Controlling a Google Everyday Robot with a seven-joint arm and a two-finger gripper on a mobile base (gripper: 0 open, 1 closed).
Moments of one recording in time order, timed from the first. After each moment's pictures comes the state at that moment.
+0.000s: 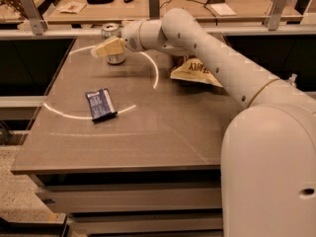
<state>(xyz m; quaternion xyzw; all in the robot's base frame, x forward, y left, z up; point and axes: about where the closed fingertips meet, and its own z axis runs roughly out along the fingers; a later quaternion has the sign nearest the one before) 0.796 0.150 0.902 -0.45 0.64 0.30 0.54</state>
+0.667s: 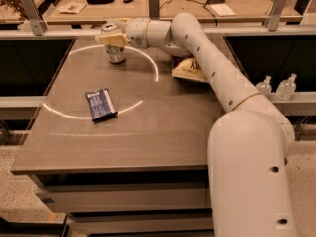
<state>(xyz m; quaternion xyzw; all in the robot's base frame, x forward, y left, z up) 0.810 0.149 0.917 -0.47 0.55 0.36 0.58</state>
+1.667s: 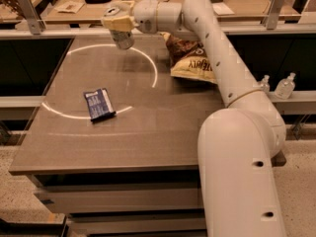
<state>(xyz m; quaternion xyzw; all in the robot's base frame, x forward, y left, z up) 0.790 0.124 0.983 -0.51 0.49 0.39 0.59</state>
